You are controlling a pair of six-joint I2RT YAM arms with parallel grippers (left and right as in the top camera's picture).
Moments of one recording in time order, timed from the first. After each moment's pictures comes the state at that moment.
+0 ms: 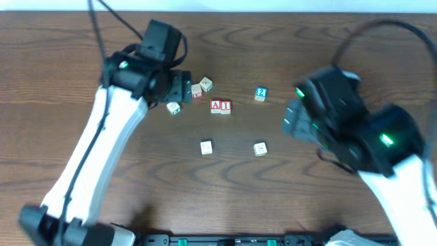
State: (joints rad) left arm -0.36 1.59 1.68 -1.25 -0.15 -0.32; right arm 0.54 1.35 1.70 -1.51 0.33 0.74
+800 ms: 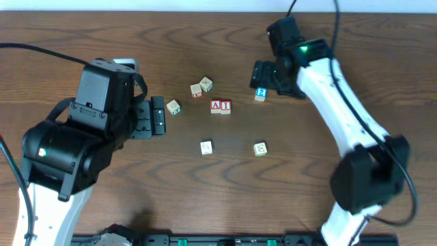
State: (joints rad) left arm -0.36 1.23 1.68 -1.40 -0.15 -0.32; right arm 0.32 1.96 1.70 -1.06 0.02 0.56
